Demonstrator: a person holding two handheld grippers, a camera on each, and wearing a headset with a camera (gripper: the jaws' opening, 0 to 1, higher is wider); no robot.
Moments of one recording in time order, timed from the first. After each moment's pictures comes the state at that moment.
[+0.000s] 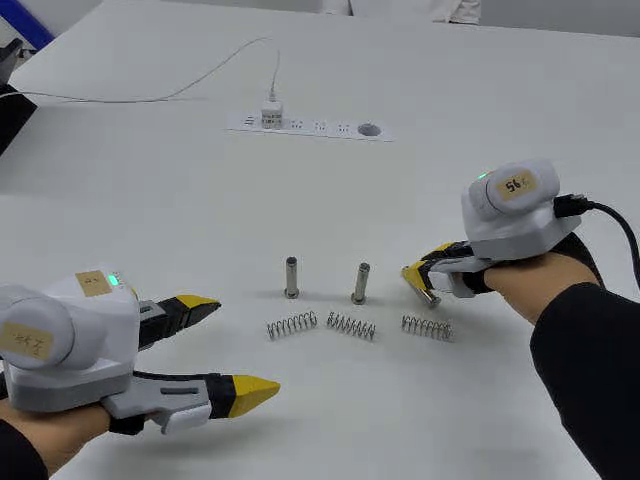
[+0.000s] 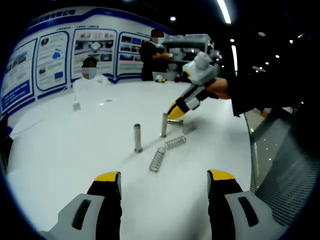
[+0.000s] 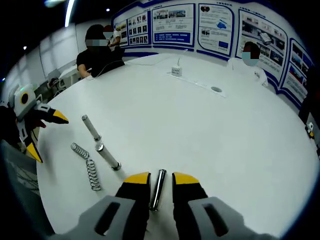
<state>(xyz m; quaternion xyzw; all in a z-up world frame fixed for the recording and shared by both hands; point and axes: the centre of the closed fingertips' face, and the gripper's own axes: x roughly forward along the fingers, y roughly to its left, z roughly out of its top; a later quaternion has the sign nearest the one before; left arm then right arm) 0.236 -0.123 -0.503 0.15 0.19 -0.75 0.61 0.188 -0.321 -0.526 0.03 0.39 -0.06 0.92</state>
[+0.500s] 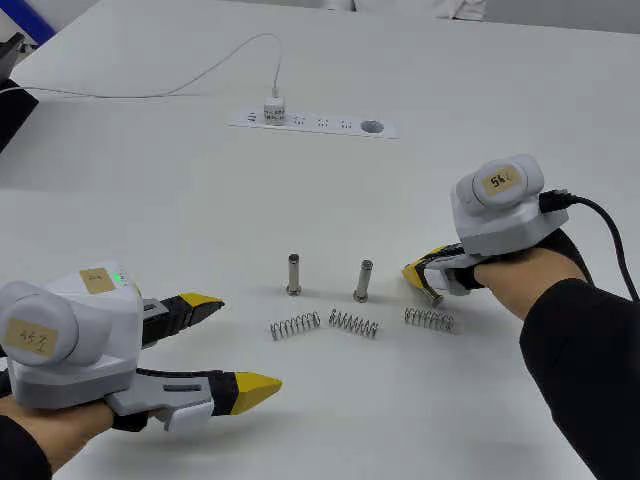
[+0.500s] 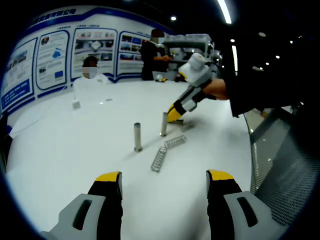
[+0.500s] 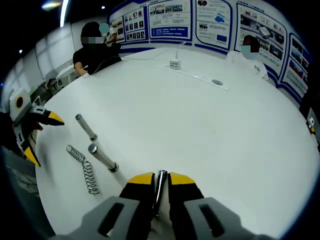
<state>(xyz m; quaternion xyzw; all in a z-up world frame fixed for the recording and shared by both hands) 0.237 -0.123 -0.506 0.14 0.19 -0.75 0.61 0.192 -0.324 -0.538 0.04 0.41 -0.07 0.91</state>
